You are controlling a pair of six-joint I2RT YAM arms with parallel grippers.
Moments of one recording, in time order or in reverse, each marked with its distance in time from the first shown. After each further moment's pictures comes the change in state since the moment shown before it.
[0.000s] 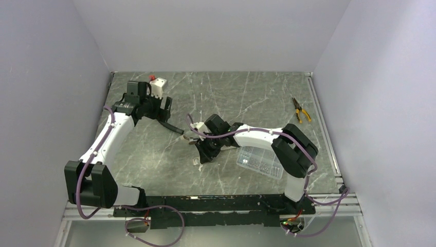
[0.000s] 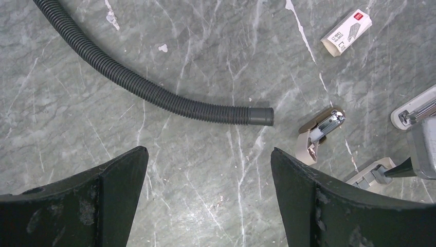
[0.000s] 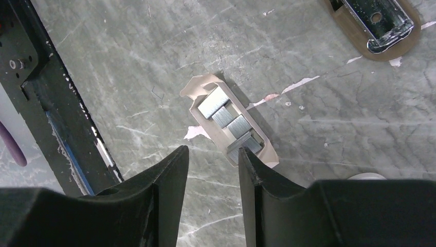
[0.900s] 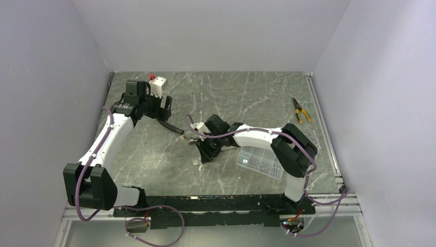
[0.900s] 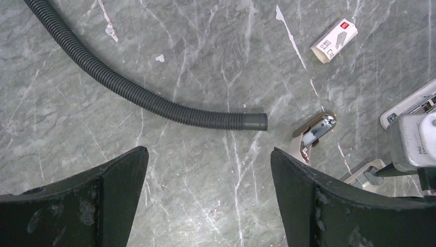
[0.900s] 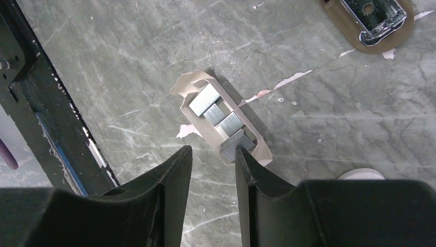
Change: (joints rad) left arm 0.000 -0.020 0.000 0.016 0.026 0.000; right arm -0.002 0.004 0.002 -0.018 0.023 -0.003
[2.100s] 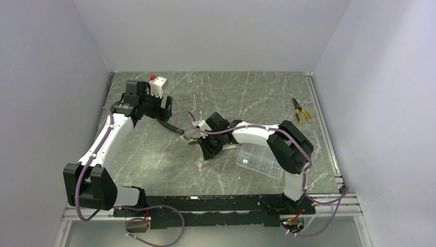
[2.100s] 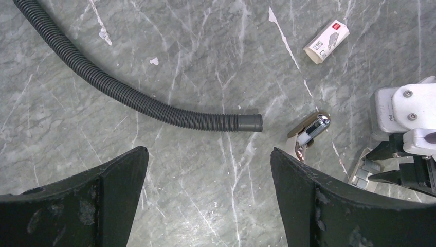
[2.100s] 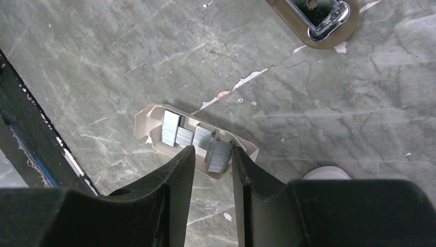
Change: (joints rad) left arm 0.000 0.000 -0.002 0.006 0.021 0.000; right arm -0.039 0.056 0.036 -0.030 0.028 -0.009
